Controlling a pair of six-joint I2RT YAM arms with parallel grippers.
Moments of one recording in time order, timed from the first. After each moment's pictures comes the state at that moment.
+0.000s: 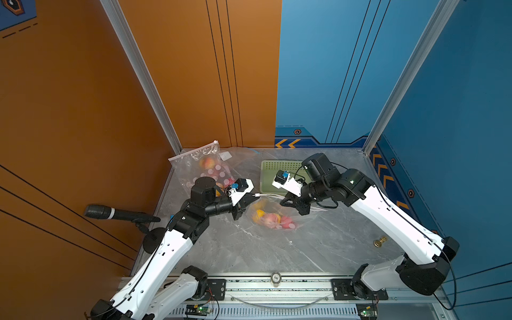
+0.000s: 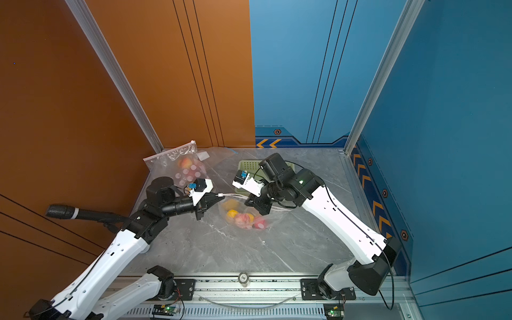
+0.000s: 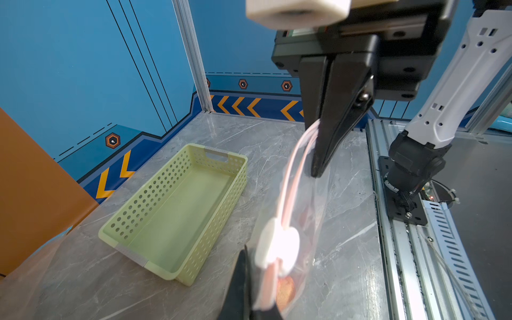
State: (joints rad) left arm -0.40 0.92 0.89 -0.30 0.72 0.34; right arm 0.75 1.42 1.61 -1.08 -0.43 -0.34
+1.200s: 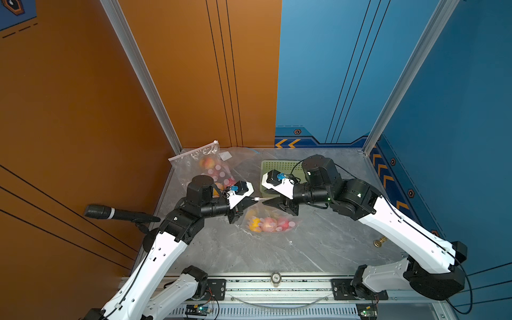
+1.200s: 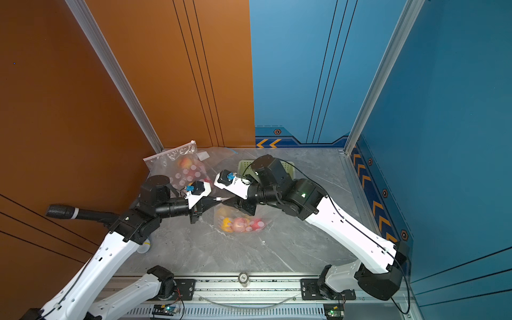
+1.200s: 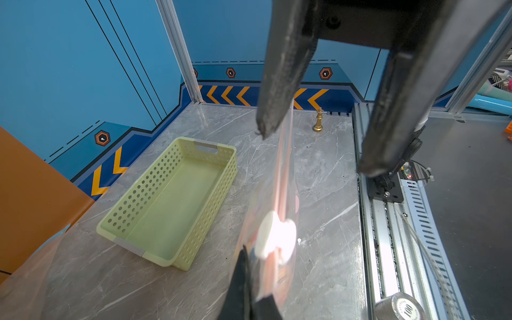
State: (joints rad) left arm -0.42 0.90 0.99 -0.51 0.72 0.42; right arm 0.95 1.37 1.63 -0.77 -0.35 -0.35
